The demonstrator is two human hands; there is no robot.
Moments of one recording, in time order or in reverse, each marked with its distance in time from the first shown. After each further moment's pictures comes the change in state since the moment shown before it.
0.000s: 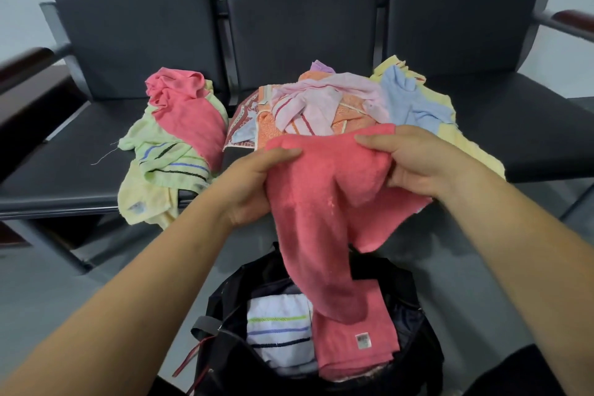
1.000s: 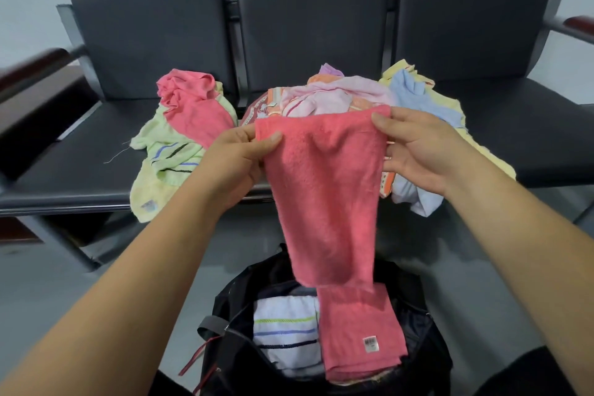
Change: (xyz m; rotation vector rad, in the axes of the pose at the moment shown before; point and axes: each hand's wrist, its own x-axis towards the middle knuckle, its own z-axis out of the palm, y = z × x) left_hand -0.012 0.026 -0.024 0.197 0.107 0.288; right_hand -0.002 -0.008 0.008 -0.063 -0.057 -0.171
